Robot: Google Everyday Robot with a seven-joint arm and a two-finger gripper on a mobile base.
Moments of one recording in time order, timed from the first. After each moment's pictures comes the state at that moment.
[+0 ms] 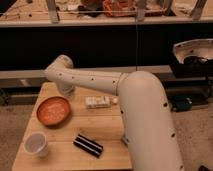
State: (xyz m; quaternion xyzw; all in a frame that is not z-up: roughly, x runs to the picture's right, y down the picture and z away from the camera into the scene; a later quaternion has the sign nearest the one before) arm -0.205 0.064 0.827 -0.26 -0.14 -0.36 0.89
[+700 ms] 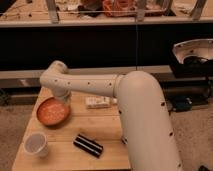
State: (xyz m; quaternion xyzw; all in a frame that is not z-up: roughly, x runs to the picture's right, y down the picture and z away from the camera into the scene) arm -0.226 0.100 0.820 -0.26 -0.16 -0.41 0.86
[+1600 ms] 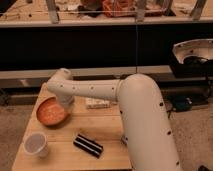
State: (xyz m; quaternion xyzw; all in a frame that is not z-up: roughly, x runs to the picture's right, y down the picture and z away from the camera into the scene) arm -0.215 0.134 0.845 -0.28 -0.18 -0.42 0.85
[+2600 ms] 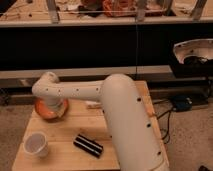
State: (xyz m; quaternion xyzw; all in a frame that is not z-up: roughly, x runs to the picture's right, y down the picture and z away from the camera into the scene) arm -0.269 0.154 0.848 -0.29 -0.19 -0.46 0.82
